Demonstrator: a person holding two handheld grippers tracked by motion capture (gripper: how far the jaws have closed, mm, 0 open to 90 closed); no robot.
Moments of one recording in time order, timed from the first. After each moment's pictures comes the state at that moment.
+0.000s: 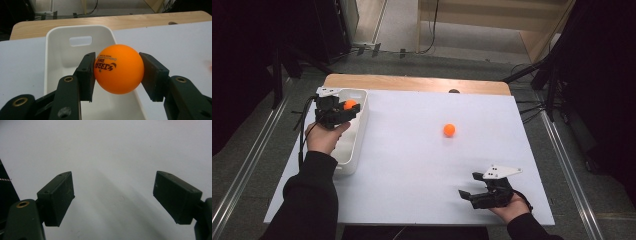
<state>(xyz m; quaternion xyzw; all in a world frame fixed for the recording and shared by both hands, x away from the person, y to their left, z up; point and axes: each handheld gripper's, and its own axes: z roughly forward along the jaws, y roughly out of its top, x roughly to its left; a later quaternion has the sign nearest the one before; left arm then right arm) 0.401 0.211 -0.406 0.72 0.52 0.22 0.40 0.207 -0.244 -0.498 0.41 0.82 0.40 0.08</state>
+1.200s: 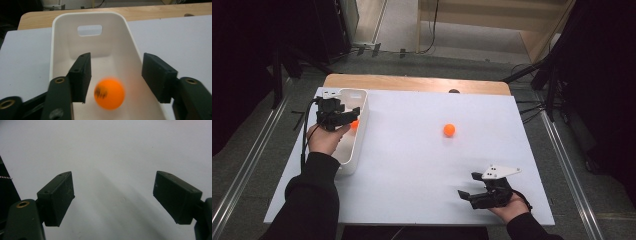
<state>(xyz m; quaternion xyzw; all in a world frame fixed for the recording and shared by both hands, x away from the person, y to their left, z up) 0.406 0.214 -0.416 0.72 0.54 0.23 0.38 0.208 -0.242 -0.498 0.40 0.82 0.40 0.08</state>
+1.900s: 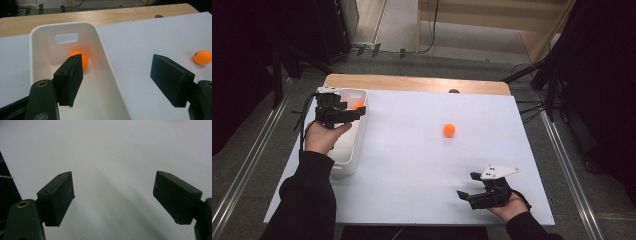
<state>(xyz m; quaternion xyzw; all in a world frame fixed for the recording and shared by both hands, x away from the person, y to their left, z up) 0.397 0.205 -0.388 0.75 0.50 0.17 0.40 0.208 -0.240 -0.497 0.40 0.83 0.40 0.08</state>
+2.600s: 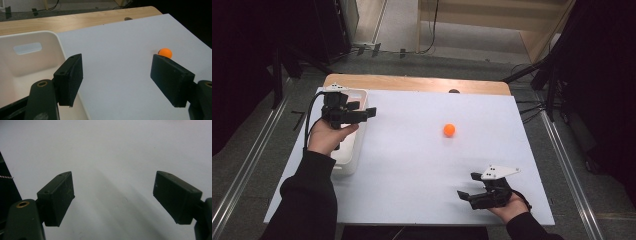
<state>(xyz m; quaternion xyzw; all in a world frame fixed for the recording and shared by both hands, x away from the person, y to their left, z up) 0.388 0.188 -0.376 0.77 0.45 0.12 0.44 0.208 -0.241 -0.498 0.40 0.82 0.40 0.08</state>
